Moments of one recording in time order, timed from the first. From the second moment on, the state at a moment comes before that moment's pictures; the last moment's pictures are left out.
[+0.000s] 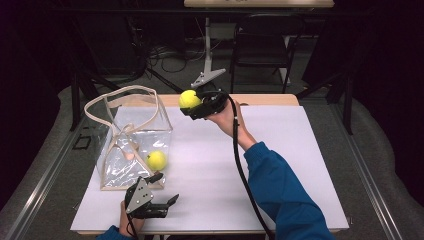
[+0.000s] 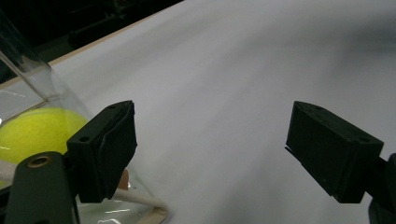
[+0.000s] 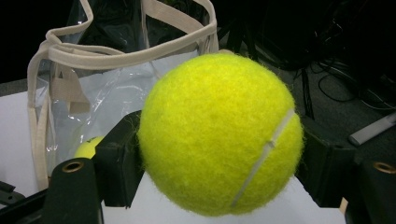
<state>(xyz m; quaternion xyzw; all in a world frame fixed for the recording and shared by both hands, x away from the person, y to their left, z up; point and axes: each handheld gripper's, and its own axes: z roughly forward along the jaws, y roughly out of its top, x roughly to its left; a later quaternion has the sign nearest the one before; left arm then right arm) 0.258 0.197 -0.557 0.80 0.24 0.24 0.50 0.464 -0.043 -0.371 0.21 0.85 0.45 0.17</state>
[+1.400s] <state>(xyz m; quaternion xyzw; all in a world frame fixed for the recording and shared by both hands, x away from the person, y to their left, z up) 0.258 0.197 -0.556 0.80 0.24 0.24 0.50 0.470 -0.012 -0.343 0.19 0.85 0.47 0.17</state>
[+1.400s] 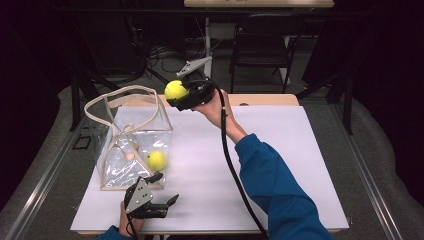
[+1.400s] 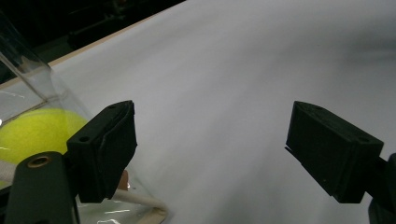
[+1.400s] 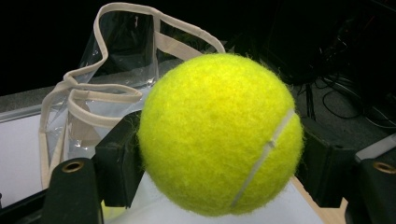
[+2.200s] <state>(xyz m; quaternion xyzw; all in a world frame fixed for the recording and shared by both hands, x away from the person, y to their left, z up) 0.257 0.198 -0.556 0.79 0.24 0.24 0.50 0.470 0.011 -0.331 0.18 0.85 0.47 0.17</state>
